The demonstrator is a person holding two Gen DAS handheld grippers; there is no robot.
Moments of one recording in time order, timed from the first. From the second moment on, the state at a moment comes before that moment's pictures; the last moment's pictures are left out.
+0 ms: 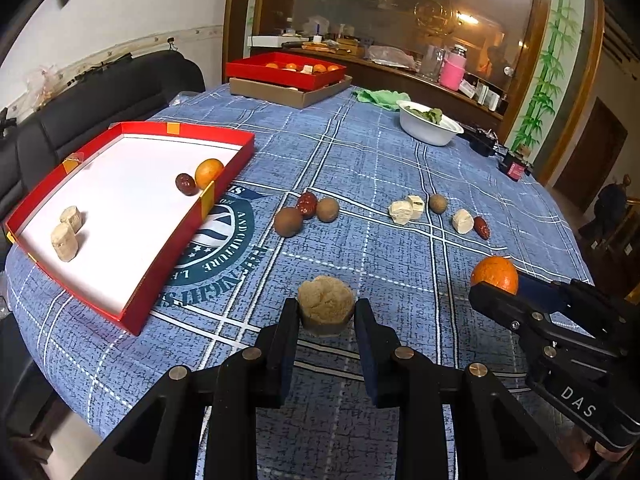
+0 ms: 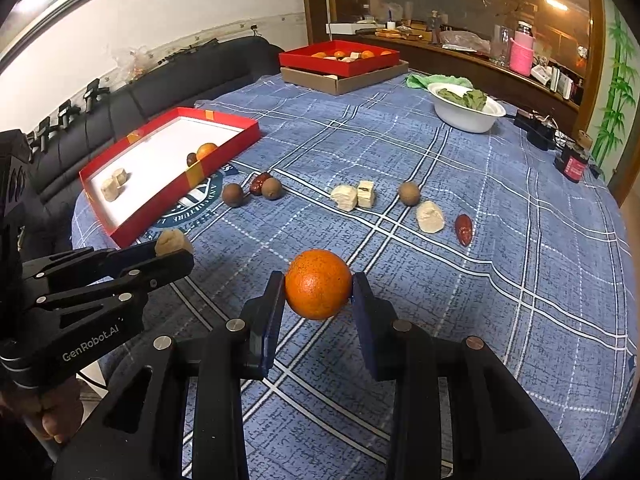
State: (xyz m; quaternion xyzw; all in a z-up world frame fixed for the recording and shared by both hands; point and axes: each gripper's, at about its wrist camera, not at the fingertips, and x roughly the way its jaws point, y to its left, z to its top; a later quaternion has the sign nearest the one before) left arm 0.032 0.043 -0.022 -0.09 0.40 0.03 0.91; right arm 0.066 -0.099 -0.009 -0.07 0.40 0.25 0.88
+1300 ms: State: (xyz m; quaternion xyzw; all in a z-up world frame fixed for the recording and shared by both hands) left arm 0.036 0.095 -0.016 -0.11 0.39 0.08 0.91; right arm 0.069 -0.054 -0.005 -0.03 0.38 0.30 0.87
